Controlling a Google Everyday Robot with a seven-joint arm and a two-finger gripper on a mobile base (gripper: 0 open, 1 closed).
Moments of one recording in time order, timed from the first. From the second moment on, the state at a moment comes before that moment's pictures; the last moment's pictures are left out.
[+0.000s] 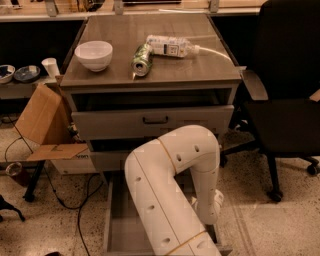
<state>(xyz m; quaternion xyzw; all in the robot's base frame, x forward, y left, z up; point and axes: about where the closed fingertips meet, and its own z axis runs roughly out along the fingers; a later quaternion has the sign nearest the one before) 0.525 -0.138 0.200 -0.57 0.81 0.04 0.15</state>
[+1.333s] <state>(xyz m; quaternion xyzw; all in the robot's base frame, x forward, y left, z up) 0.552 -0.133 0.343 -0.62 0.75 -0.12 0.20</state>
